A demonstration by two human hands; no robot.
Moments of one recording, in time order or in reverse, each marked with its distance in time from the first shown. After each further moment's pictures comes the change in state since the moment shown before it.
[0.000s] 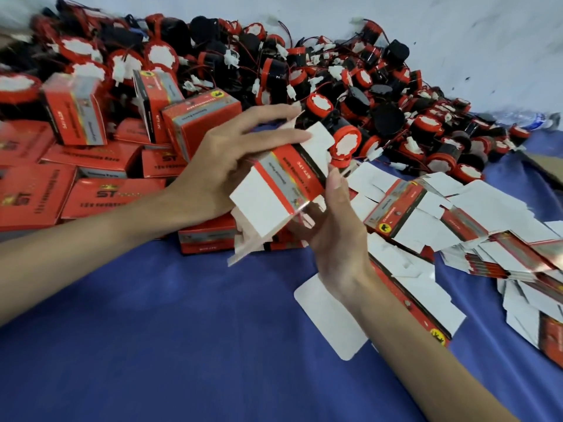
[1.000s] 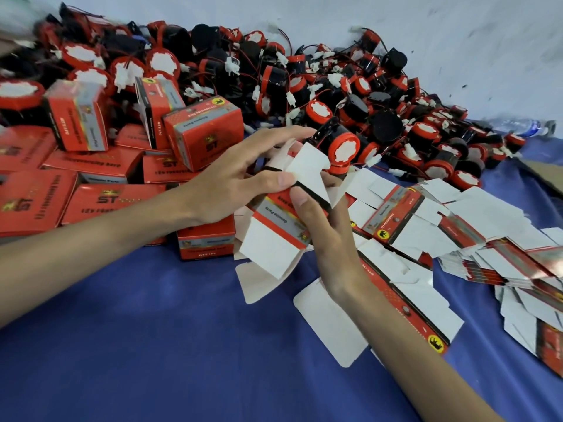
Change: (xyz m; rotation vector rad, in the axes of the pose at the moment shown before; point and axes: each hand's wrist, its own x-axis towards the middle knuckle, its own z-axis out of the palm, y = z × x) left_hand 0.005 0.009 0.000 -0.543 -0.144 -0.353; right_hand 0.002 0.004 -0.002 -0.291 -0.076 -0.203
